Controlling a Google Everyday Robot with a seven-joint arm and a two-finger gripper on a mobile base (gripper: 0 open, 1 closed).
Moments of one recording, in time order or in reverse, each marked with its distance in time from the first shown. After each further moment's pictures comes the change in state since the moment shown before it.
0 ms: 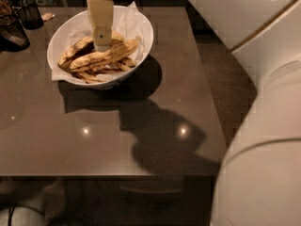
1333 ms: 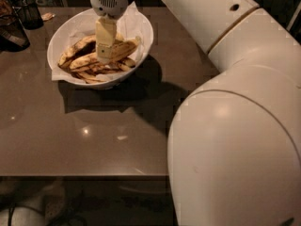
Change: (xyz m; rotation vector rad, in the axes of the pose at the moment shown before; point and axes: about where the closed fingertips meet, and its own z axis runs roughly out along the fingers) arm 0.015 -0.008 0.080 -0.202 -0.049 0.191
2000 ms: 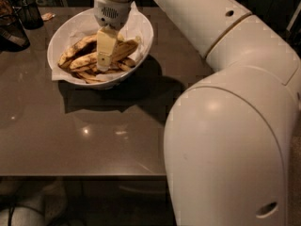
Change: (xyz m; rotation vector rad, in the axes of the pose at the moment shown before) arm 0.004 0.003 0.031 -0.084 -0.020 0.045
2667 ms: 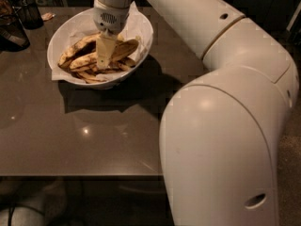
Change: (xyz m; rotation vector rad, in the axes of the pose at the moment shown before) arm -0.004 -0.008 0.018 -0.011 -0.018 0.012
